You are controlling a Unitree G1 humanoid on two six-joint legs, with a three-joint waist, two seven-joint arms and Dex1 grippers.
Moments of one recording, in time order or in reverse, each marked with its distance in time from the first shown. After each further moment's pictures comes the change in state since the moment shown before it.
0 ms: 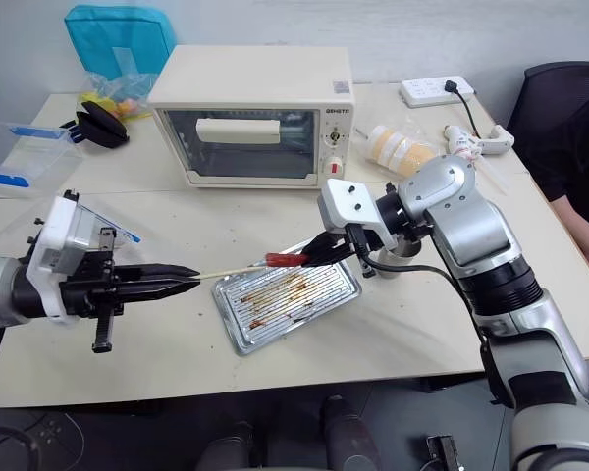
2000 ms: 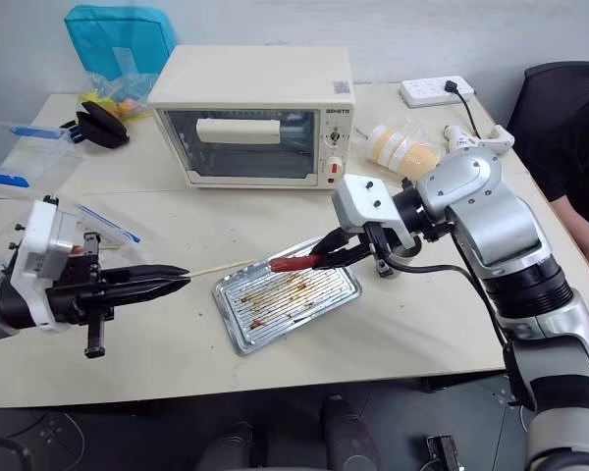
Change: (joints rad) left arm 0.097 -0.008 0.093 -0.042 -0.068 0.010 0.074; right arm 0.006 -0.099 -0.008 -0.074 0.089 0.027 0.010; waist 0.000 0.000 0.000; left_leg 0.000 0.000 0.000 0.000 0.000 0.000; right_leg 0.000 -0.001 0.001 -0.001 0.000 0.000
